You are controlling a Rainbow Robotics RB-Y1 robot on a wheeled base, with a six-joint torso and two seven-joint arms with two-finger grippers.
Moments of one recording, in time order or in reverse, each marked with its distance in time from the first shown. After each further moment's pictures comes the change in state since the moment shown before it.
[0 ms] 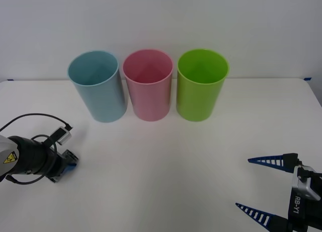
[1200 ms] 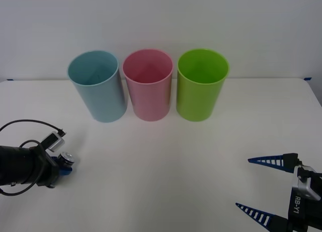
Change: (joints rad) right arm 0.000 0.000 0.000 0.000 0.000 0.000 0.000; left arm 0.349 -0.159 0.483 -0.149 0.016 -0.136 -0.381
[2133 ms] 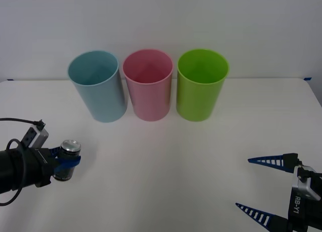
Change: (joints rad) right arm 0.000 0.000 0.000 0.000 0.000 0.000 0.000; left arm 0.185 -0.446 0.541 -0.200 0.263 -0.277 -0.417
